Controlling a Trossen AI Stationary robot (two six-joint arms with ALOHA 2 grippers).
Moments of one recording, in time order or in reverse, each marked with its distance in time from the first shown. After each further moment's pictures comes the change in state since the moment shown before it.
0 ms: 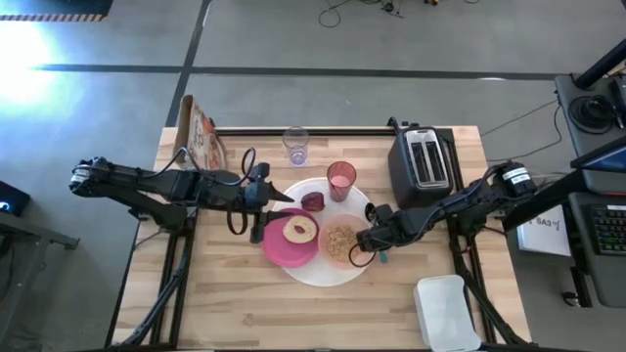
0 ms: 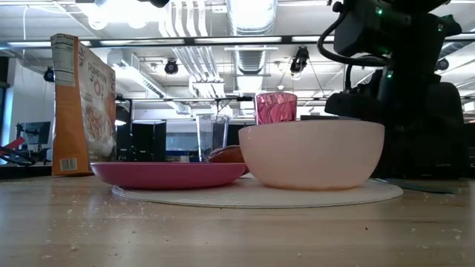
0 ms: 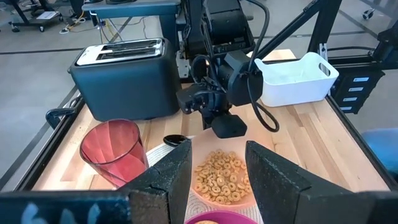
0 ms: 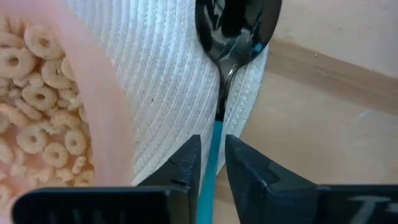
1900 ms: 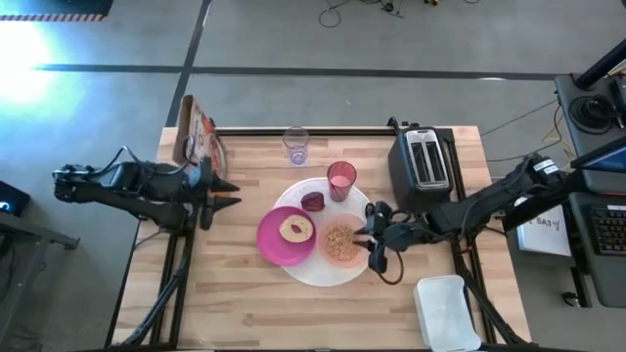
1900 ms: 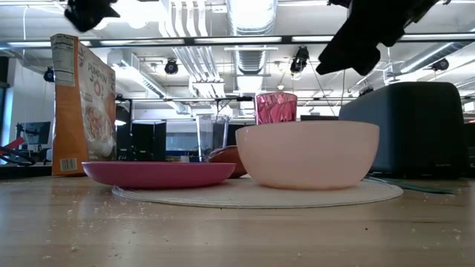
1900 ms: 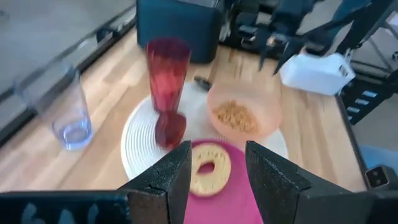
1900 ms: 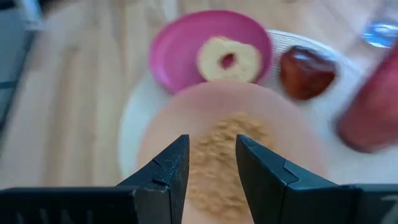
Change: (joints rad) left arm 0.000 -0.496 -0.162 -0.422 -0.098 -0.329; right arm 0.119 -0.295 -0.010 0.412 0.099 -1.019
